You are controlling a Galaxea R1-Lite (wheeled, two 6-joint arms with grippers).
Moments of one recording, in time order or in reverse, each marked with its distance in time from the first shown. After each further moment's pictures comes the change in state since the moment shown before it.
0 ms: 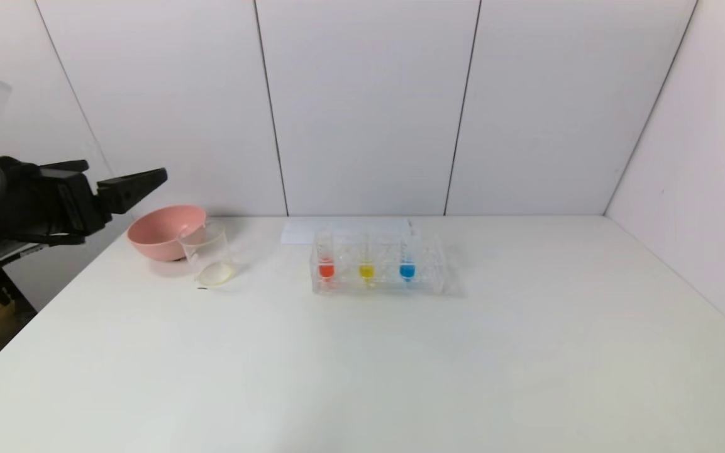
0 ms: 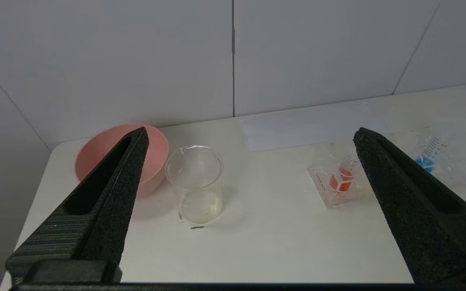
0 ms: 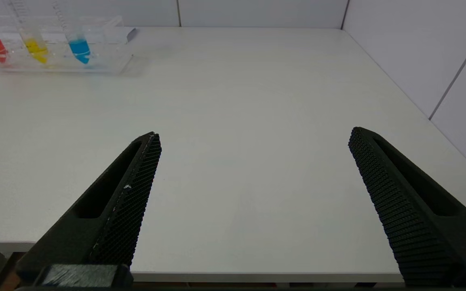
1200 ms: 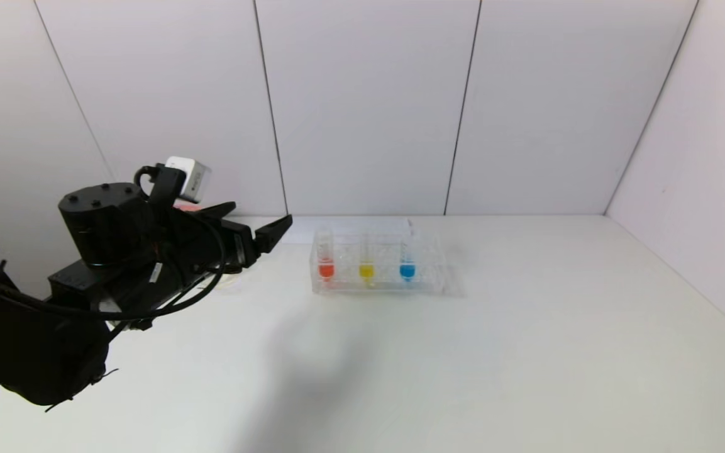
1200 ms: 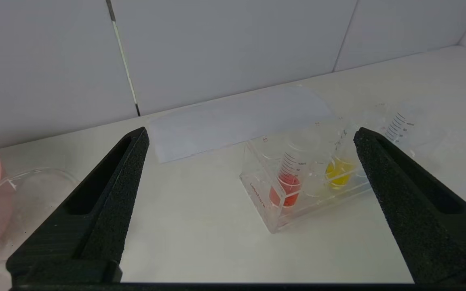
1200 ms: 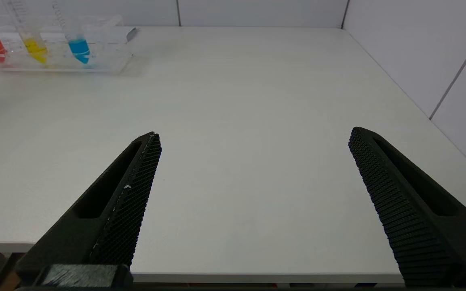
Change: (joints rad) left arm -0.251 0.498 0.119 -0.632 0.030 -0.046; right arm 0.000 0.000 0.000 0.000 0.000 0.000
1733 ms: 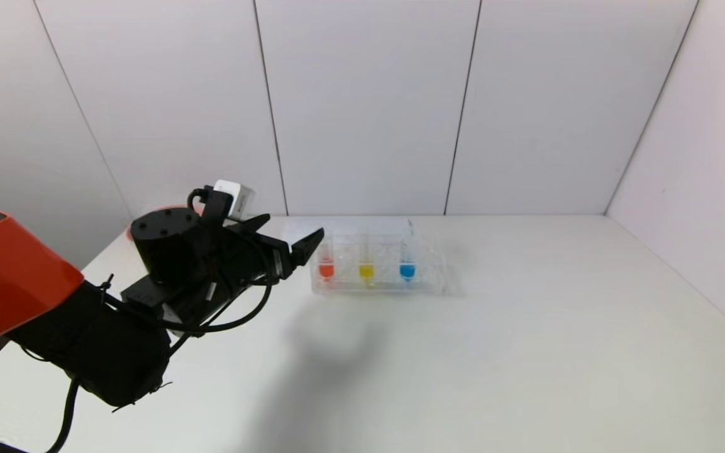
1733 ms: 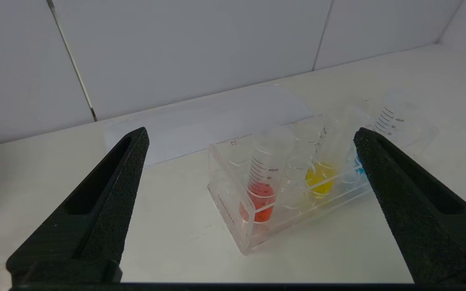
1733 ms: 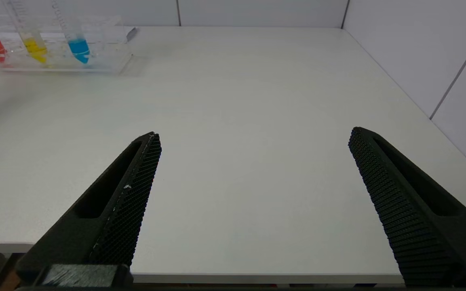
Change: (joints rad) left arm -0.077 0.189 -0.021 -0.200 0.021 -0.017; right arm 0.000 0.000 0.000 0.000 0.000 0.000
